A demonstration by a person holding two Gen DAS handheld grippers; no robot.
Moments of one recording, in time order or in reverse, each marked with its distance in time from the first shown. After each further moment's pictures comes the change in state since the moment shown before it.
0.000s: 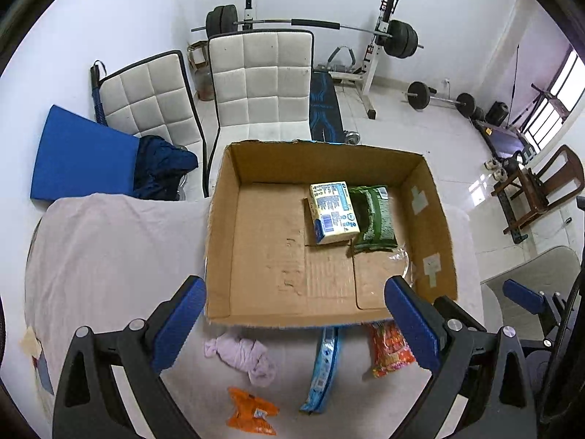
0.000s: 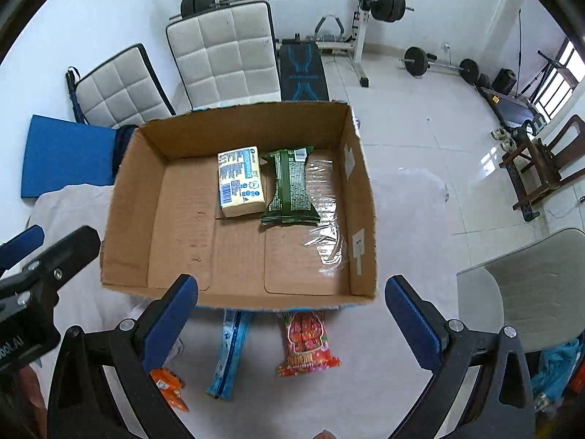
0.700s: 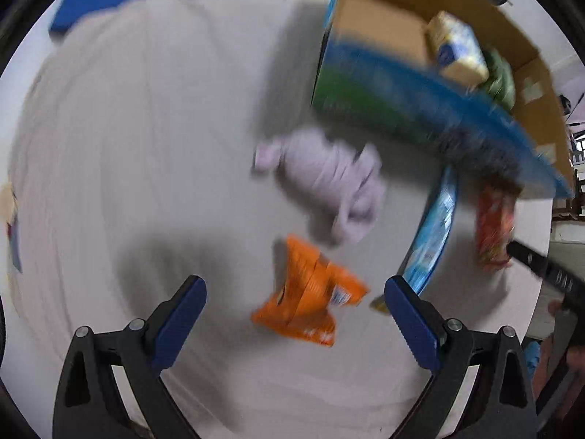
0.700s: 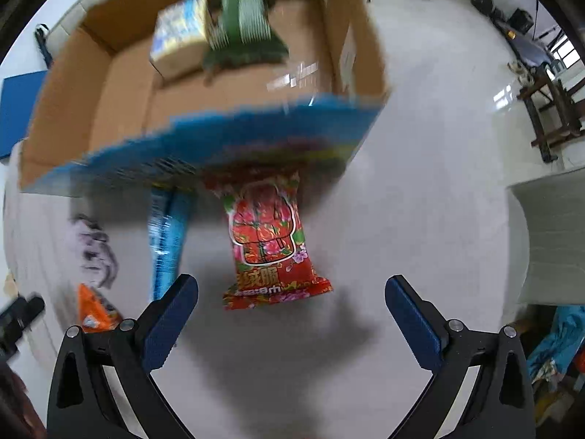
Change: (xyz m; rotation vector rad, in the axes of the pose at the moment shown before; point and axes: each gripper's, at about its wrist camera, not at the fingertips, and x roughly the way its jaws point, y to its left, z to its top) left arm 0.112 0.088 -0.175 -0.244 0.434 0.075; right arm 0.147 -0.046 -0.105 0.040 0.352 0.037
